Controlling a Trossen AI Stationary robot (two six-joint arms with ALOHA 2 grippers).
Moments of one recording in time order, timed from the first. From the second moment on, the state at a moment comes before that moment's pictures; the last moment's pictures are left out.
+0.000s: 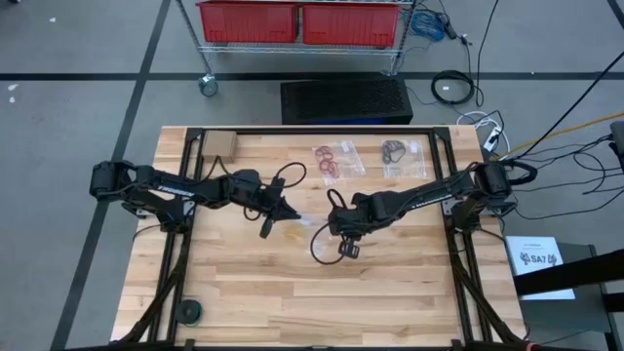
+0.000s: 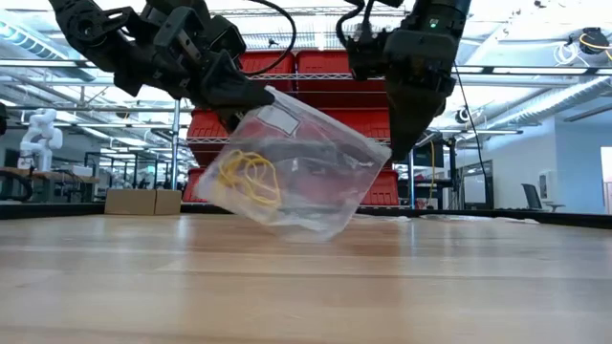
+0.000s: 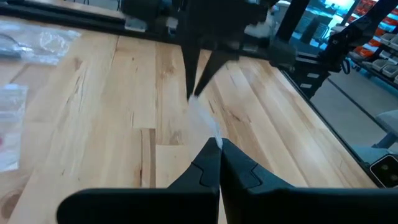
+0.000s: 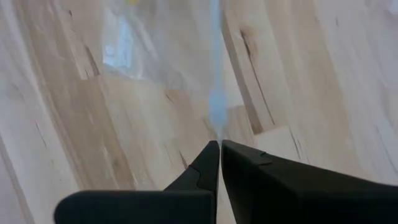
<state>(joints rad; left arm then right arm) 0.14 1.35 0.52 0.54 0.42 -0.12 0.16 1.74 1.28 -0.80 0.13 0.48</state>
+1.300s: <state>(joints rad) 0.11 1.35 0.52 0.46 0.24 -0.07 0.24 1.64 1.28 -0.92 0.21 0.51</state>
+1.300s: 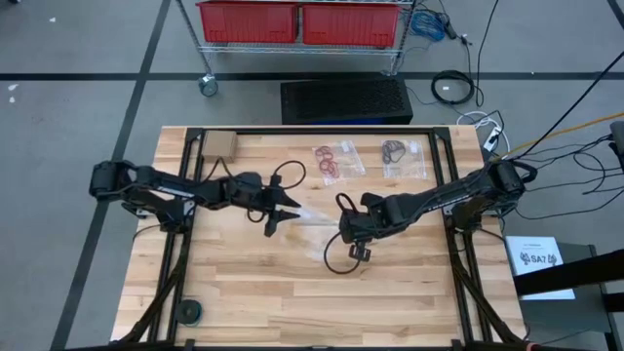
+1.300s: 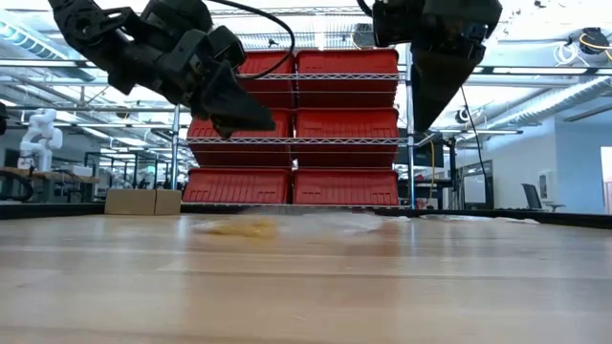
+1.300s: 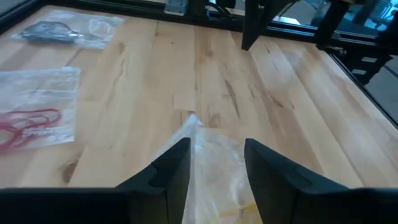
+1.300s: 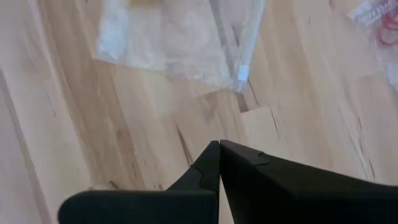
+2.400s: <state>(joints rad) 0.07 1.78 0.88 -0.07 0.07 0.21 0.25 1.64 0.92 -0.41 0.47 0.75</state>
